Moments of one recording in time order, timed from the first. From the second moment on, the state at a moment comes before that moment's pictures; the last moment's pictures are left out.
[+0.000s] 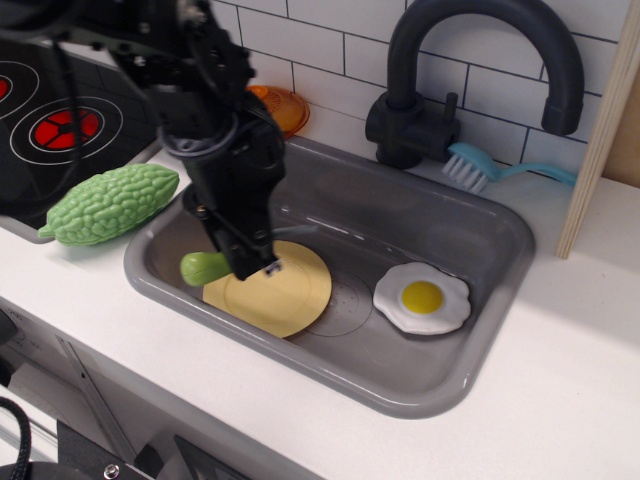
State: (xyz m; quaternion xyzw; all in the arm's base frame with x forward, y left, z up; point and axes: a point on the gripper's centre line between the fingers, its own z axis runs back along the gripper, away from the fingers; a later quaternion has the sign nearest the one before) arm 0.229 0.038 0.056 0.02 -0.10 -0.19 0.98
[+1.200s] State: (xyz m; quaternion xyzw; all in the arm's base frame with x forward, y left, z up) arm 0.255 0.047 -0.005 0.11 -0.11 -0.09 0.98
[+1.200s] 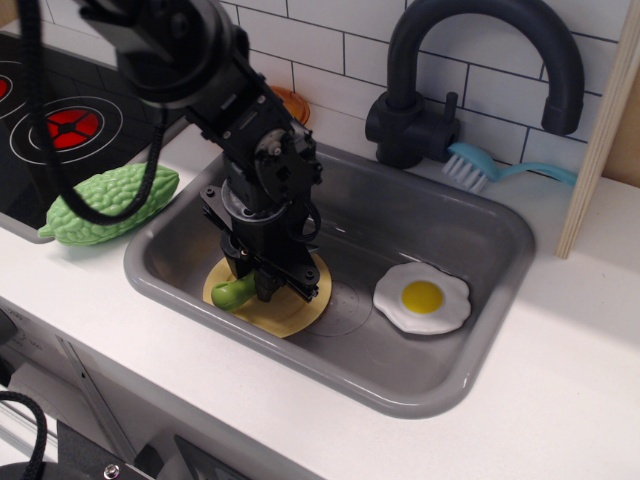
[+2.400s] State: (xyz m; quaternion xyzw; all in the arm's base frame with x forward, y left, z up) arm 0.243 0.033 0.048 0.06 -0.10 -0.10 0.99
